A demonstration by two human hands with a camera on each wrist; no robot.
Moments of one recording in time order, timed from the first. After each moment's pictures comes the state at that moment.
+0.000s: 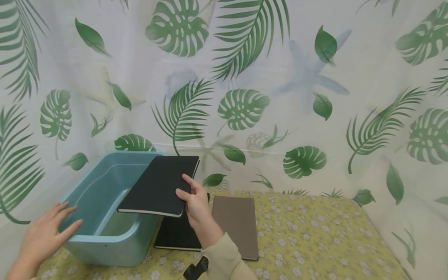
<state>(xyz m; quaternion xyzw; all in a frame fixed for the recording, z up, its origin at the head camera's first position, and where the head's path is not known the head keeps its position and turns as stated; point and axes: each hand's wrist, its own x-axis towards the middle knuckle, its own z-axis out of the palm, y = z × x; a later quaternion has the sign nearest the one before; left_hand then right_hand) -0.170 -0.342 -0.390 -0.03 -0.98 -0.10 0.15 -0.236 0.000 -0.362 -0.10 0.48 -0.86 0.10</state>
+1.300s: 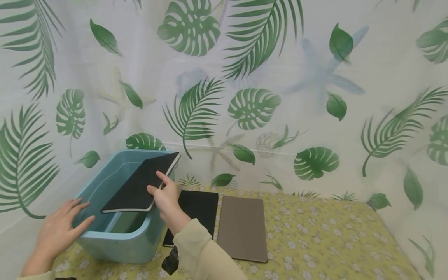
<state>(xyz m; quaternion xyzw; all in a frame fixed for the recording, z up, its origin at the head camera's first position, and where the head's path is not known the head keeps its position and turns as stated) -0.169 -0.343 -0.390 -0.03 -0.98 -0.11 0.16 -0.255 -0.102 -0.363 -0.06 0.61 -0.79 0.09</state>
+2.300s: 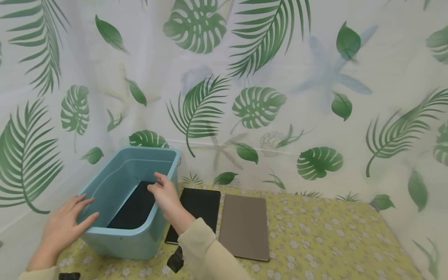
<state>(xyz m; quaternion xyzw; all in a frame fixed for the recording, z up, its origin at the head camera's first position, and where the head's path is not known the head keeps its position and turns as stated) -0.169 -0.341 -0.390 -0.03 -0.98 -0.12 0.17 -0.247 -0.097 -0.359 -0.13 0.67 -0.72 0.14</state>
